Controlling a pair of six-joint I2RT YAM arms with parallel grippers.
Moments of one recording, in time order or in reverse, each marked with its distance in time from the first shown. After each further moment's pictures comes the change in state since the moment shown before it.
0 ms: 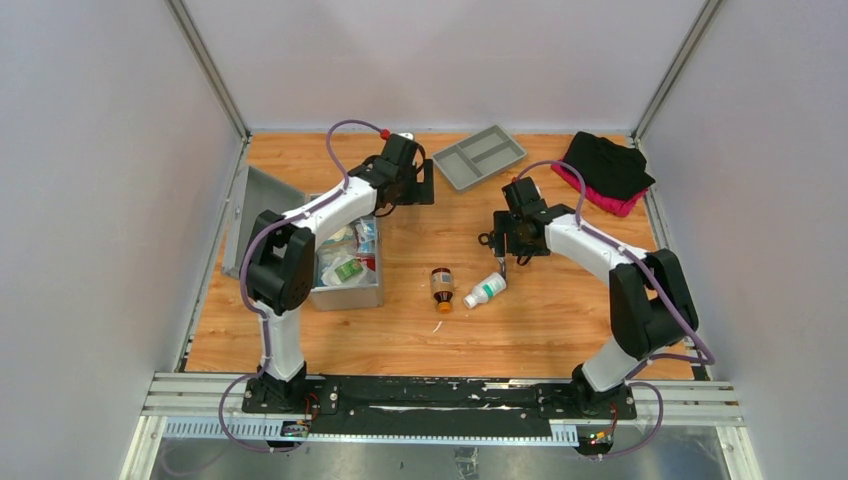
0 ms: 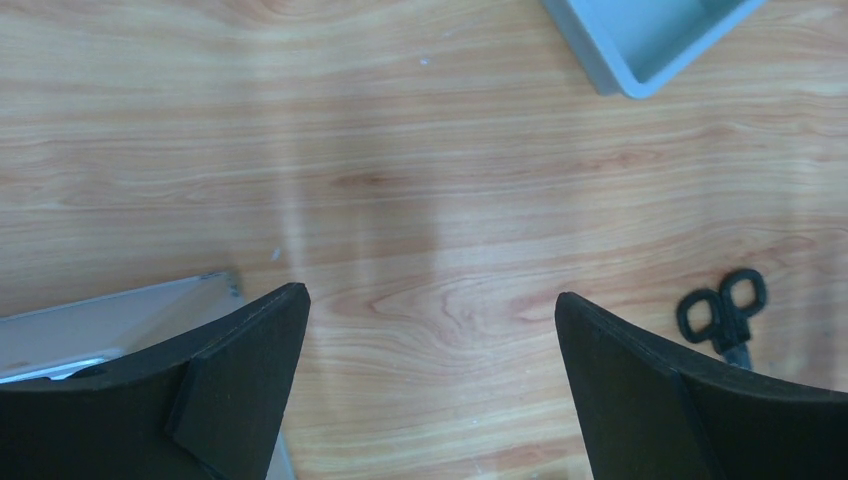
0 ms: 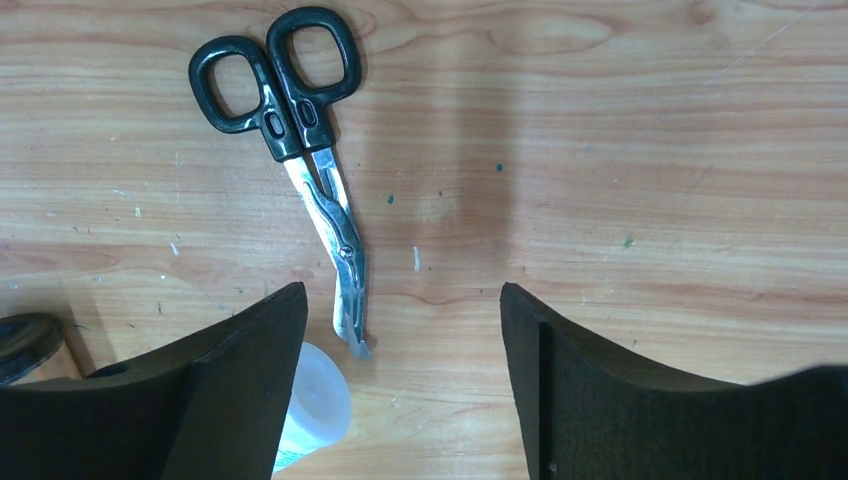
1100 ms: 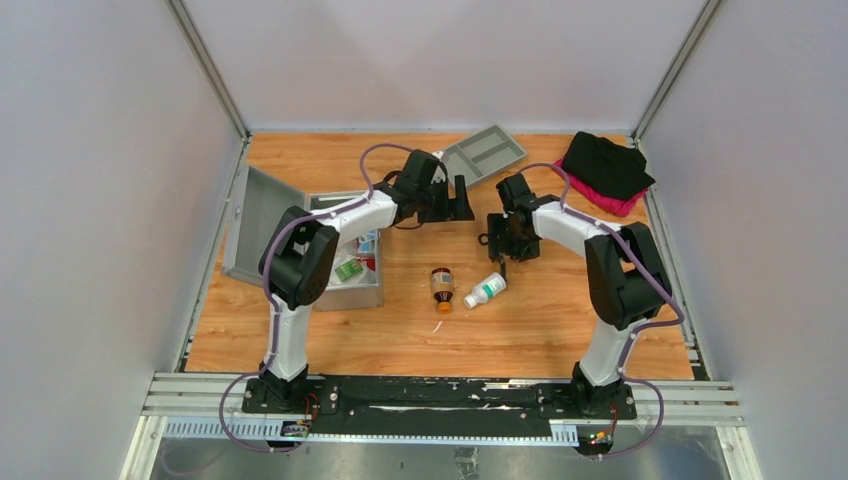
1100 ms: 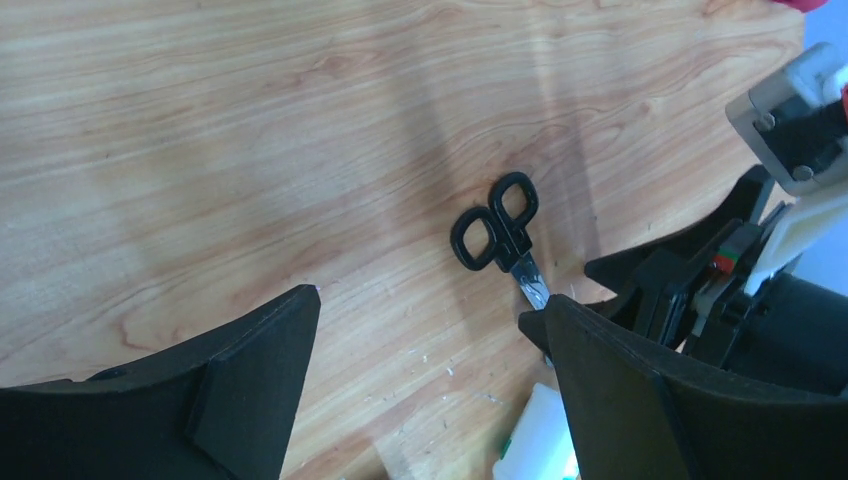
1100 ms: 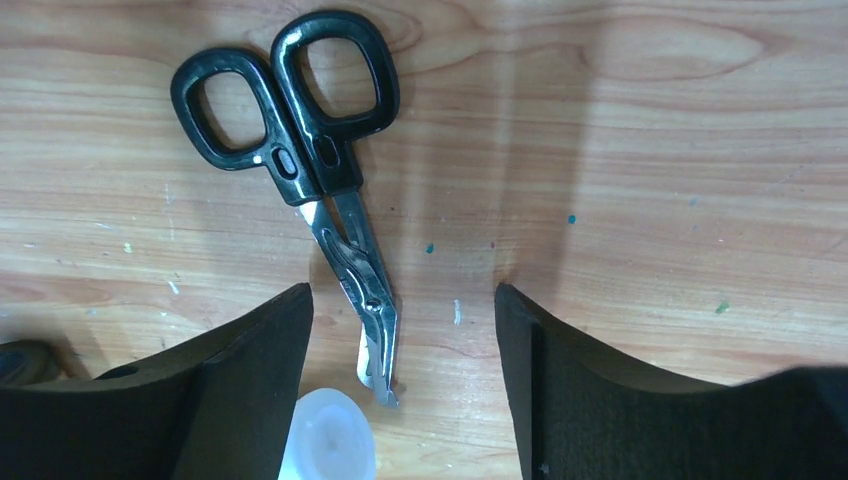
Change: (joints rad) left arm -0.078 0.087 -0.045 0.233 0.434 -0.150; right arm -0.039 0.177 0.090 -0.015 -0.152 -0.001
